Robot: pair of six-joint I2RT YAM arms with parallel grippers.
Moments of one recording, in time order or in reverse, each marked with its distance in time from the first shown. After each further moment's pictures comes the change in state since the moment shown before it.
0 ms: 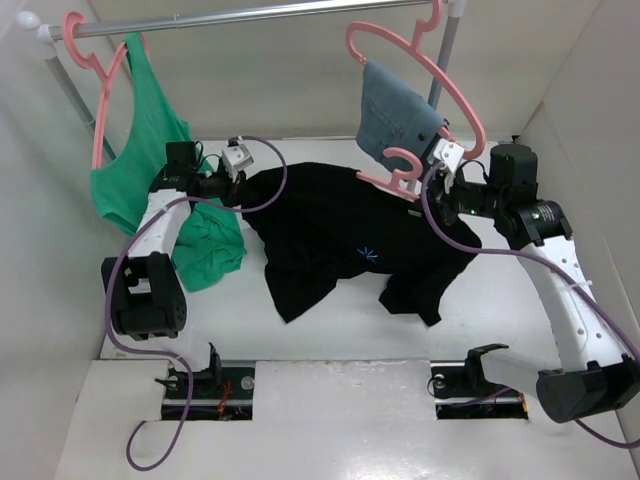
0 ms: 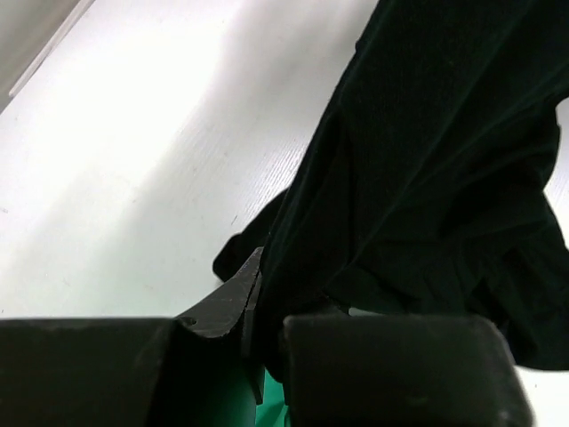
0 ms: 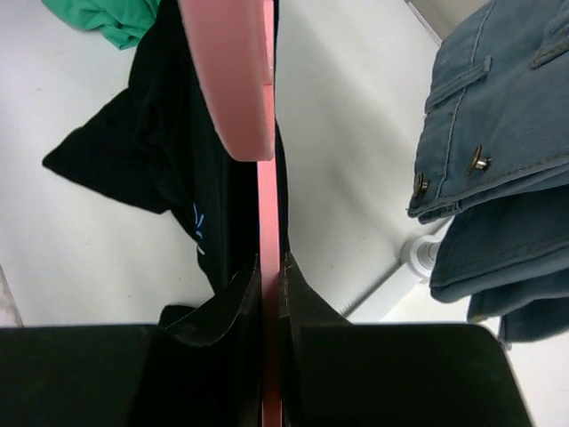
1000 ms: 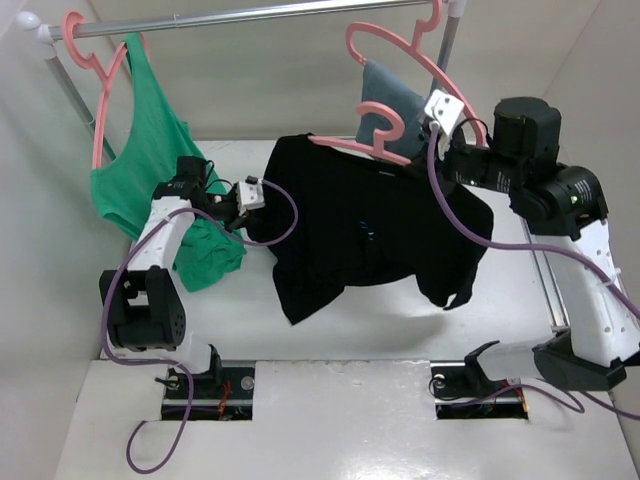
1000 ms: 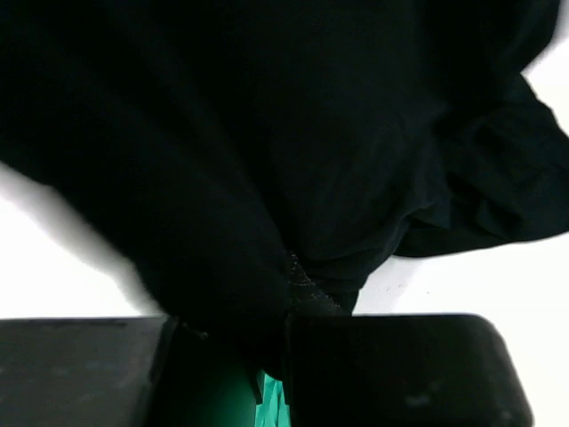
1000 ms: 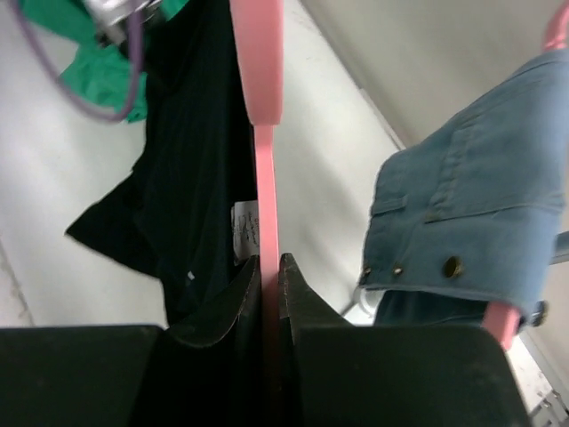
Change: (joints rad) left arm -0.042 -0.080 -0.053 -0.348 -0.003 0.549; right arm 0.275 0.166 0.656 -0.323 0.291 0.080
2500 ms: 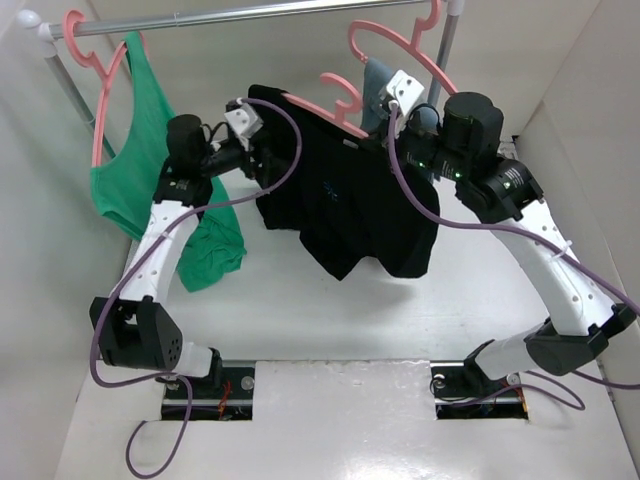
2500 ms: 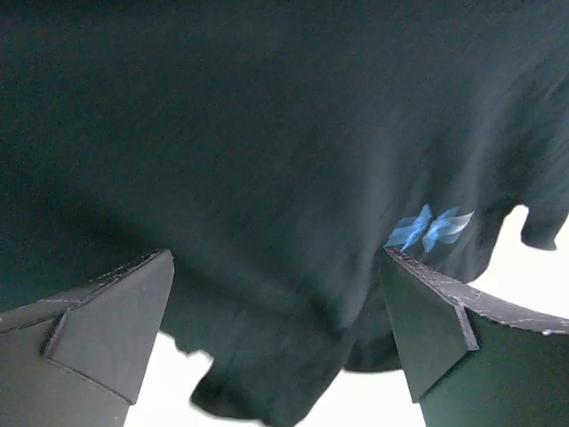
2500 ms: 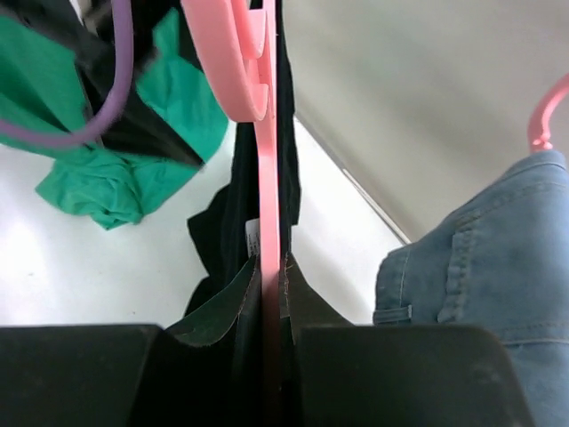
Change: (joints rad) left arm -0.125 -0.121 0.101 0.740 -0.092 -1.018; right arm 0.145 0.111 -0.108 0.443 0.144 0.148
